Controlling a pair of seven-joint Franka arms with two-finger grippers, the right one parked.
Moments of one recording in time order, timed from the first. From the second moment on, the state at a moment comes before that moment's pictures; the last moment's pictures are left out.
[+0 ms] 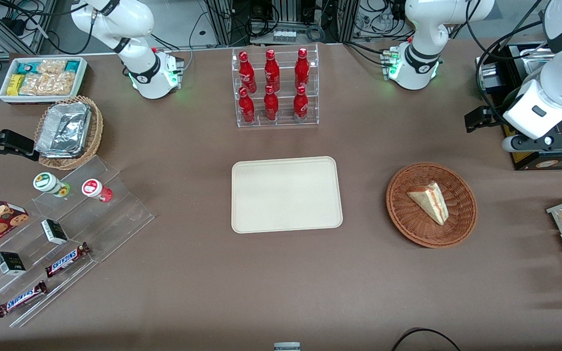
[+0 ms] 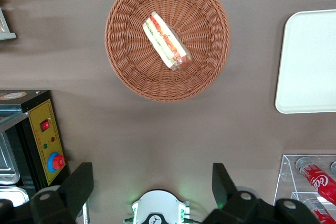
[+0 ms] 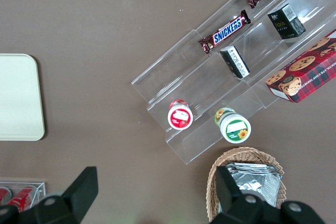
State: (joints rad) arm -0.04 -0.03 -0.07 -1.66 0.02 1.43 -0.11
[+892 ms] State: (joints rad) arm -0.04 0.04 -0.07 -1.73 0.02 1.58 -0.10
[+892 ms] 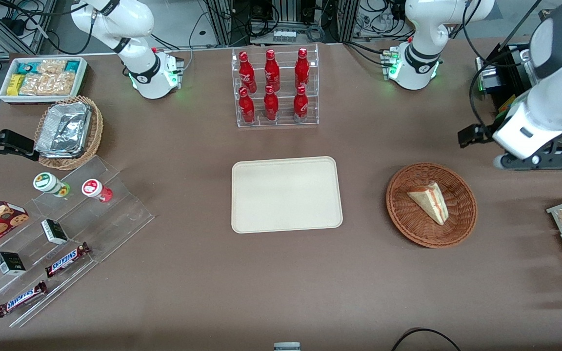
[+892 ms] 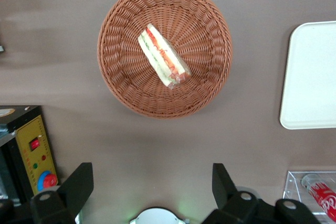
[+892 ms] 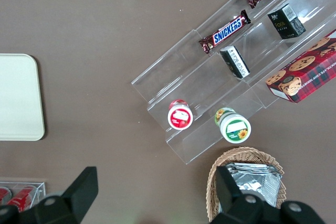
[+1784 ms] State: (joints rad) arm -0.04 0.26 -0.07 -1.80 0.02 1.84 -0.13
